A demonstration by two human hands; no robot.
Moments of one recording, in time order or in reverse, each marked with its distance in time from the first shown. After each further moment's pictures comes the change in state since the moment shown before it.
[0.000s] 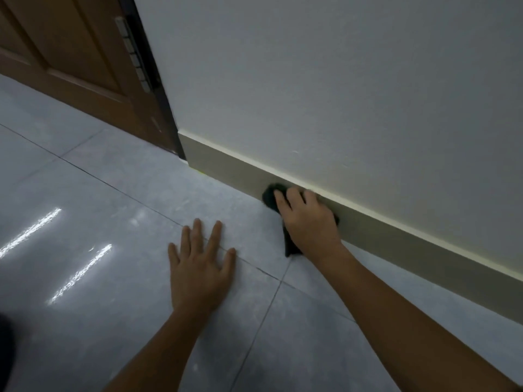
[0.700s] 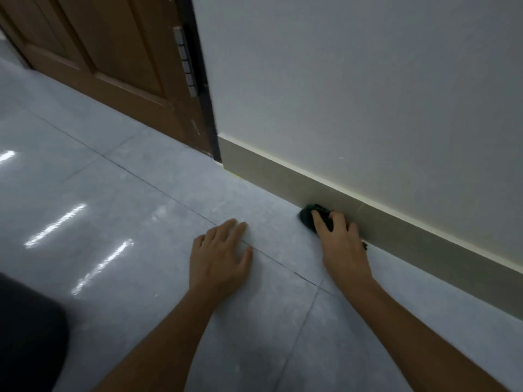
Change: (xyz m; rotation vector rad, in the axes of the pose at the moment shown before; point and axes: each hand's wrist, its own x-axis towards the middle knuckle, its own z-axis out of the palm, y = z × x) left_hand 0.019 -0.031 -0.025 0.011 0.042 0.111; right_hand -0.025 -0.030 0.005 0.128 -0.256 0.261
